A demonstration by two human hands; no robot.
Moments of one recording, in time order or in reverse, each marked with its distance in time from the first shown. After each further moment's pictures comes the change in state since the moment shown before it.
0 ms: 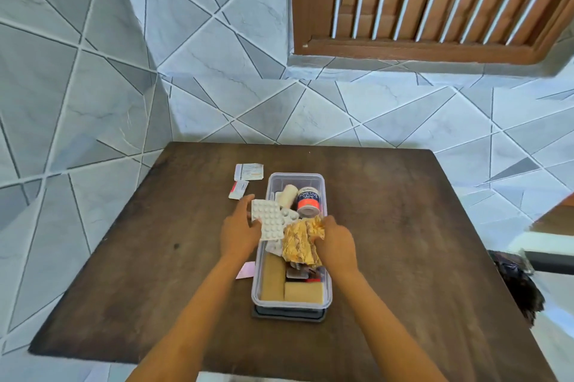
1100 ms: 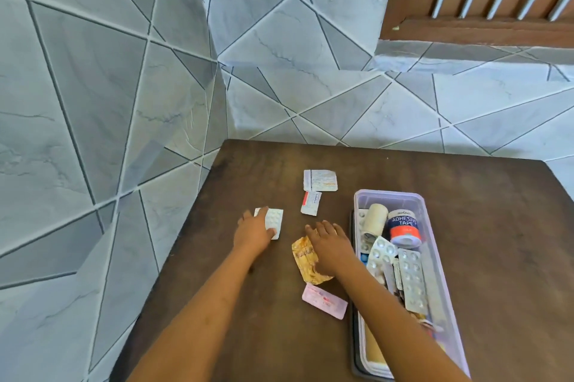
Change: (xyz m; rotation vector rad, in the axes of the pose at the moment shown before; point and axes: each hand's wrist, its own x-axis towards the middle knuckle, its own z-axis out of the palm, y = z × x) left_hand 0.138 -0.132 -0.072 0.522 -0.313 -0.186; right_hand 0.086 -0.123 0.136 -0.719 -0.430 -0.440
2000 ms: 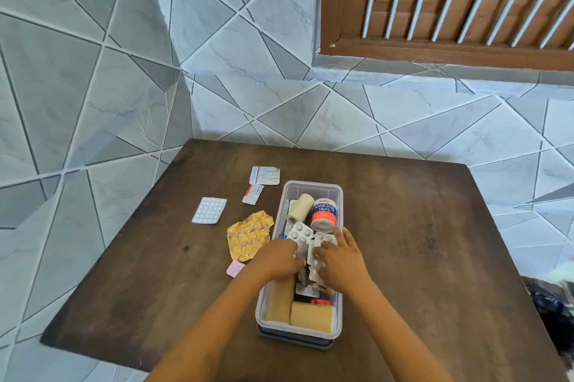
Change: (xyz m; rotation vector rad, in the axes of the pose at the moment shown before) left_hand -0.141 0.175 0.062 0.124 -0.150 0.298; right_hand -0.141 0.133 0.029 0.022 0.145 0.007
